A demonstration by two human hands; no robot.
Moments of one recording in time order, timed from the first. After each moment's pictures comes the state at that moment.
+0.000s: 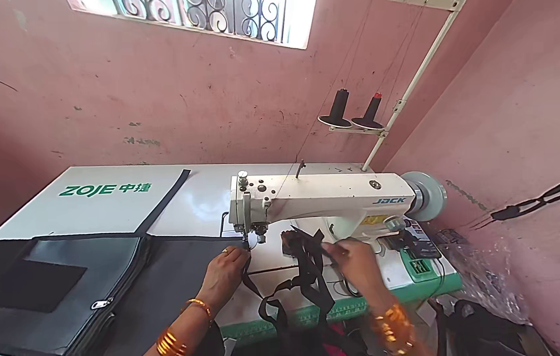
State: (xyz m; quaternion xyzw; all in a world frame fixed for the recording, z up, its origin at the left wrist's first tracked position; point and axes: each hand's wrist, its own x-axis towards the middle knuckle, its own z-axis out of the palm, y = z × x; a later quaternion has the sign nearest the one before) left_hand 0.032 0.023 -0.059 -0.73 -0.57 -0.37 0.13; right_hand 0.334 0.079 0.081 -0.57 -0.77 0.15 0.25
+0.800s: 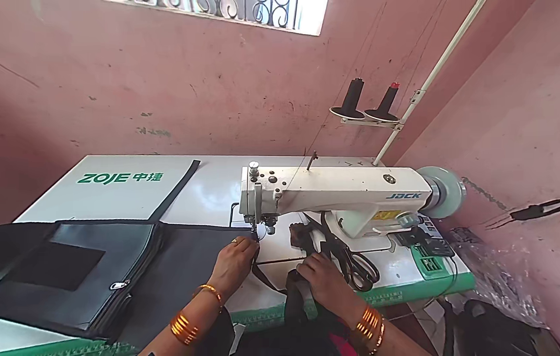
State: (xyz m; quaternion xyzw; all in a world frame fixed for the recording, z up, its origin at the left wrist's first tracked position) left_hand 0.031 0.020 -0.055 -0.73 -0.57 -0.35 0.13; right_hand 0.302 0.065 -0.023 -0.22 -0.94 -0.02 0.25
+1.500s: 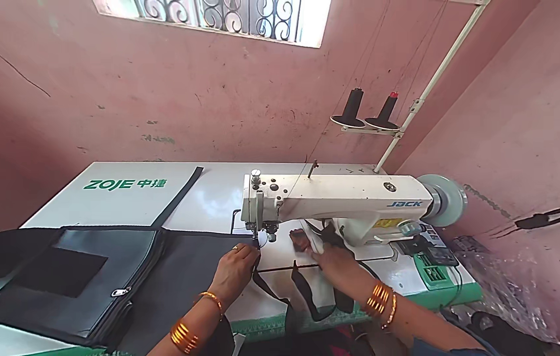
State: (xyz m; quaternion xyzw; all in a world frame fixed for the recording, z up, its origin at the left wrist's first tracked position) left_hand 0.030 0.022 -0.056 -0.73 -0.57 -0.36 0.13; right_hand 0.284 0.096 0.072 -0.44 -0.86 0.11 -0.21
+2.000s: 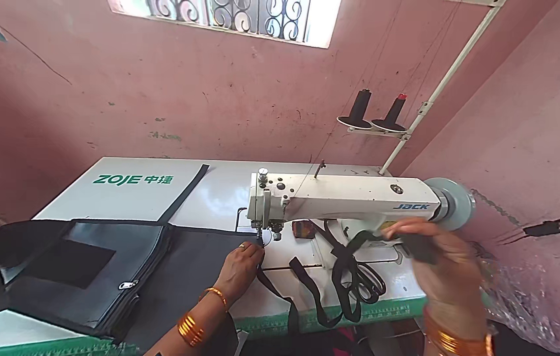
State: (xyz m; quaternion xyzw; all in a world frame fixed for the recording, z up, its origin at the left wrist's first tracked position) left_hand 0.034 0.019 -0.053 -0.74 -0.57 -0.34 0.12; right_hand 0.371 0.087 0.131 -0.21 -0.73 0.35 0.54
